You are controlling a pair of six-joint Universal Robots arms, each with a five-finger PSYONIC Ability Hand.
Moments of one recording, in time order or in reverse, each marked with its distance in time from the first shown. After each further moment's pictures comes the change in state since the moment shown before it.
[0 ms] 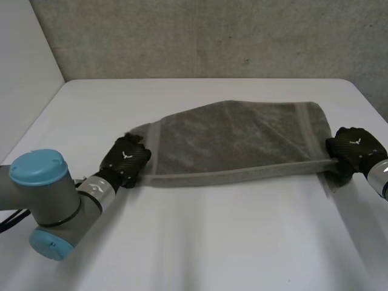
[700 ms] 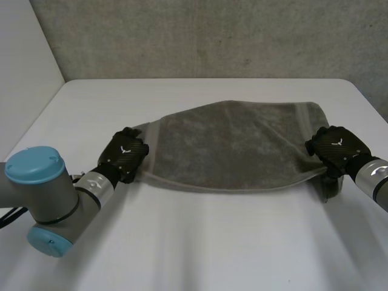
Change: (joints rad) left arm 0.004 0.022 0.002 0.015 0.000 0.000; right arm 0.060 -0.046 0.031 0.029 -0.060 -0.097; left_hand 0.221 0.215 0.000 0.000 0.234; right_hand -0.658 -0.683 0.000 0.000 -0.727
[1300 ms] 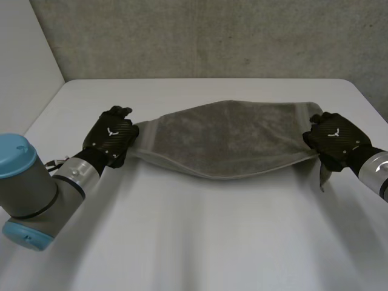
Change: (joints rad) left arm 0.049 0.159 -0.050 0.007 0.058 -0.006; right arm -0.001 -0.101 0.018 0.007 -0.115 -0.087; left_hand 0.229 0.278 0.000 0.000 0.274; right_hand 0.663 0.684 0.000 0.000 0.737
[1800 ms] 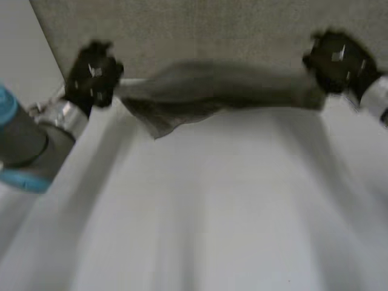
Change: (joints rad) left arm 0.017 -0.002 0.266 -0.008 -0.032 -0.040; right arm 0.071 0.139 -0.494 -0.012 -0.059 0.141; left_hand 0.000 0.000 0.000 0.000 0.000; right_hand 0.000 0.000 0.000 0.000 0.000
